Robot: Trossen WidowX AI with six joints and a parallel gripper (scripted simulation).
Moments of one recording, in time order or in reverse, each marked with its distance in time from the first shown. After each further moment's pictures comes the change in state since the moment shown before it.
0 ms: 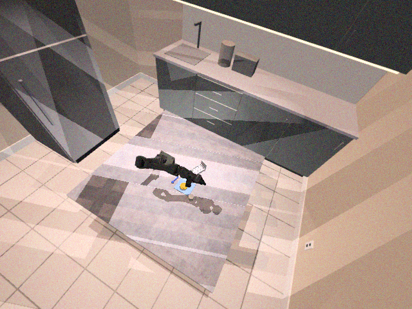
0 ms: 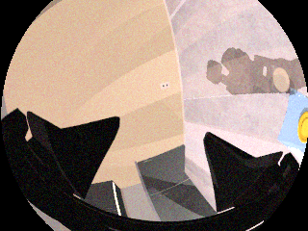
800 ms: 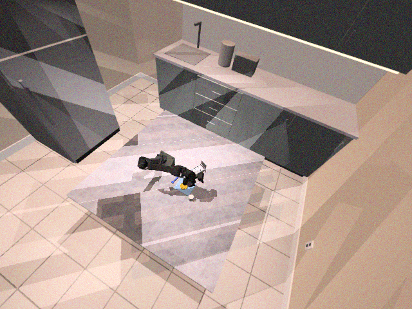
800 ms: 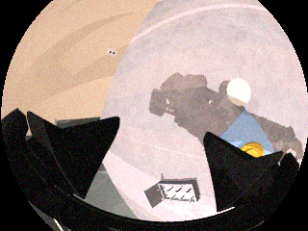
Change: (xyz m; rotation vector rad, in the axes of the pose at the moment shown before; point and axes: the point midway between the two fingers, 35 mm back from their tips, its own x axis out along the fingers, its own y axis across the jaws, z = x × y) arm 0.001 -0.105 0.000 -0.613 0.086 -0.472
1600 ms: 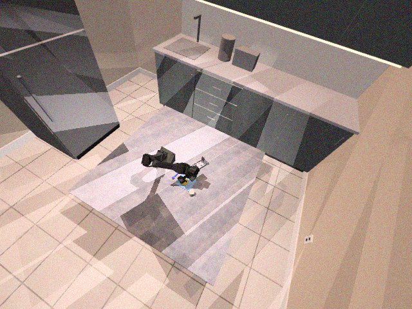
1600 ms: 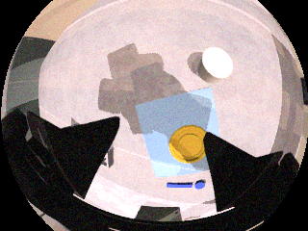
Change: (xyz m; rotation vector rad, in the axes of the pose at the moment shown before) arm 0.005 -0.082 -0.036 -0.659 0.257 -0.378
